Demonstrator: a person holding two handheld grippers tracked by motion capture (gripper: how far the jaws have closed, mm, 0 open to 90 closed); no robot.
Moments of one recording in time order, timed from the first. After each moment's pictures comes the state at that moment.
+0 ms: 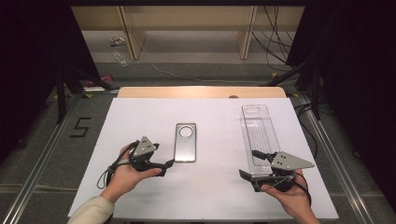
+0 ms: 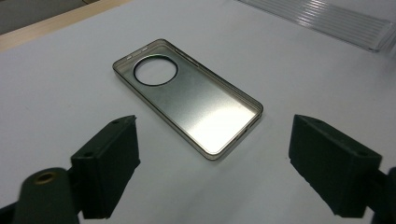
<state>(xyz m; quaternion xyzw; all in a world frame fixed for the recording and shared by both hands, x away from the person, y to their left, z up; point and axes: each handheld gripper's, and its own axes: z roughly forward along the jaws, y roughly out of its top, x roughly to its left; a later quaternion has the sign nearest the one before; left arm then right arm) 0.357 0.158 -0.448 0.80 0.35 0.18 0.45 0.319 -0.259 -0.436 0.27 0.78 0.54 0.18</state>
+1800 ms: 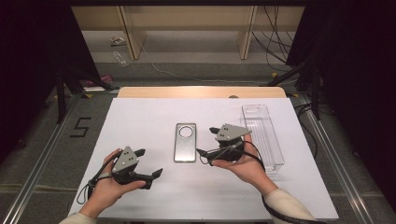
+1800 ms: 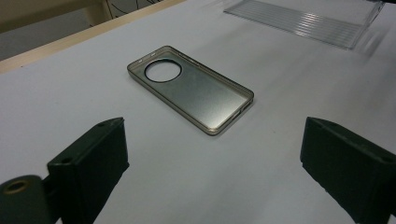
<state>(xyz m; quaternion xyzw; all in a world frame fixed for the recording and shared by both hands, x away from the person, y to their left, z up) 0.326 0.194 -0.449 0.79 0.33 0.20 0.48 0.395 -0.135 -0.410 0.19 0.84 0.48 0.19</state>
